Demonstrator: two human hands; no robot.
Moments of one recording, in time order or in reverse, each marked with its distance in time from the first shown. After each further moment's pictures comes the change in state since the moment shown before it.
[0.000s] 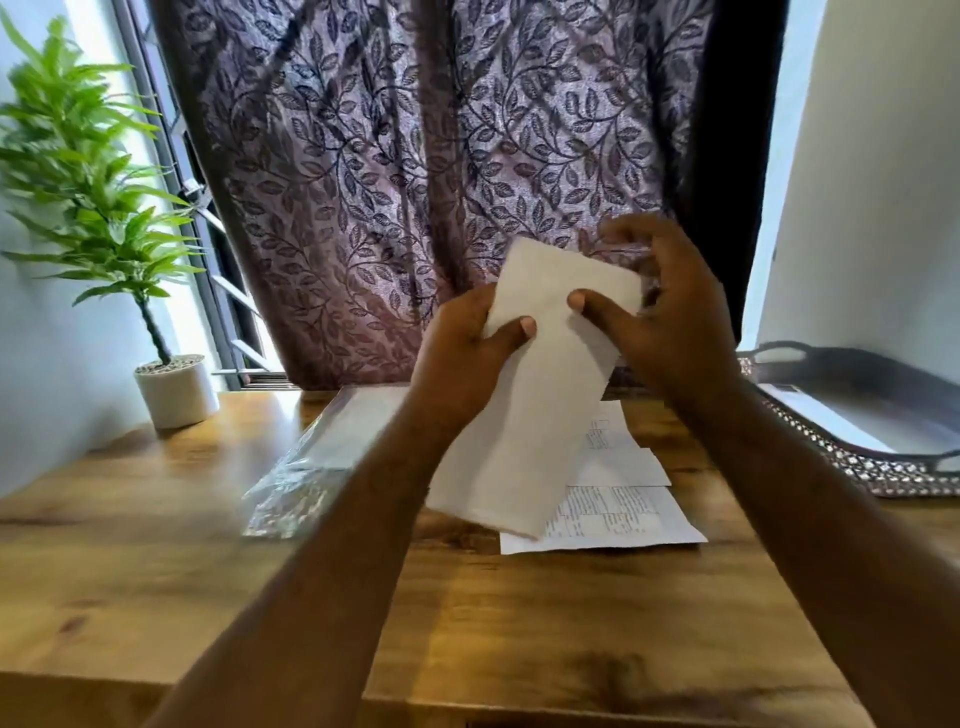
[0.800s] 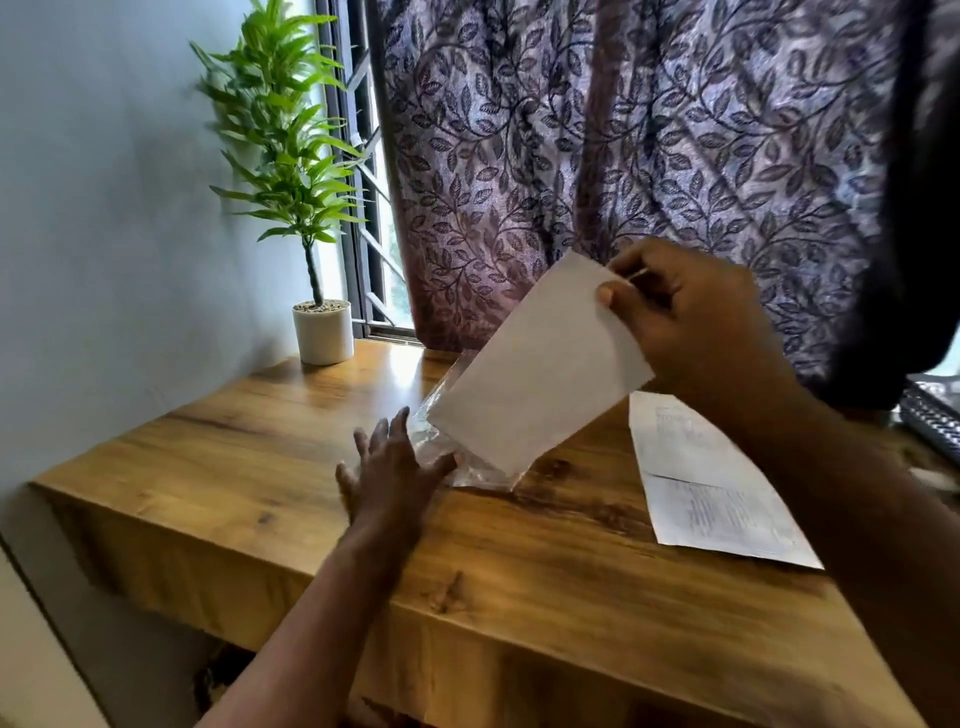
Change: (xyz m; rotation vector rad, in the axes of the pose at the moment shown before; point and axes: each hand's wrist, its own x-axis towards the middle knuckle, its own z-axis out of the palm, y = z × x) left_hand -0.145 -0.180 -0.160 0.722 0.164 -0.728; right_hand -0.016 -0.106 0.104 -0.037 -0.300 -0.111
